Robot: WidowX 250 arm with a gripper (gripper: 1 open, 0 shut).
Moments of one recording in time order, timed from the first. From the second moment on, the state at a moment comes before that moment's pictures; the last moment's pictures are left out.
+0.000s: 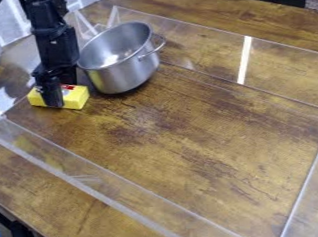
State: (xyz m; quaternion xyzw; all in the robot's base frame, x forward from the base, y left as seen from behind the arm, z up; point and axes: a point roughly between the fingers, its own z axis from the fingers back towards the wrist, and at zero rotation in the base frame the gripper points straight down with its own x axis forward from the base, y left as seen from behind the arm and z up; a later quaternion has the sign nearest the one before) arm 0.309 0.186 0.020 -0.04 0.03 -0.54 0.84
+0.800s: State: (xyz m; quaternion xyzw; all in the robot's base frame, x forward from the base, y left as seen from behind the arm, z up) arm 0.313 0.182 0.020 -0.06 0.04 -0.56 0.83
